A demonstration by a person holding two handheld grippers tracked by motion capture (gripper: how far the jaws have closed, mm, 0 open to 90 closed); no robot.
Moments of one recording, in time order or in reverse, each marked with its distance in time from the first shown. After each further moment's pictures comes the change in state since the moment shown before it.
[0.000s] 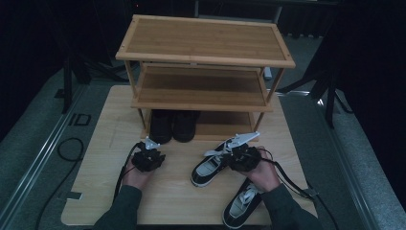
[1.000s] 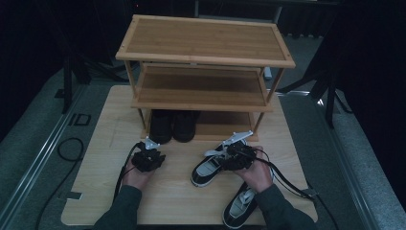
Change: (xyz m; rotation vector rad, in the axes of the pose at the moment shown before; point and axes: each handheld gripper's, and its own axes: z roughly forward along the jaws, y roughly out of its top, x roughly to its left) left arm 0.000 0.000 0.000 0.000 -0.004 0.001; right arm 0.002 0.005 0.017 0.050 -0.137 0.111
